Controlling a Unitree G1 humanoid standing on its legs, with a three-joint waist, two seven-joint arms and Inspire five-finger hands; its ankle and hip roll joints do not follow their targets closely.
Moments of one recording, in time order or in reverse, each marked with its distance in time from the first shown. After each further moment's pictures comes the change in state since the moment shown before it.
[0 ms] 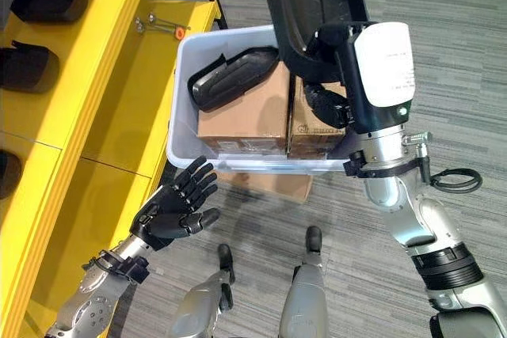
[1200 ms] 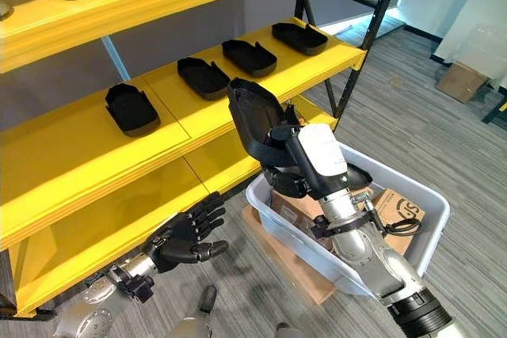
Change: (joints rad) left arm 0.037 0.014 -0.058 0.085 0.078 0.092 -0.013; right arm 0.248 0.115 0.140 -0.005 0.073 -0.045 0.102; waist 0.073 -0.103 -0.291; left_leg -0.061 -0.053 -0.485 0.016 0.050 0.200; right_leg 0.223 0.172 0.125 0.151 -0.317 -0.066
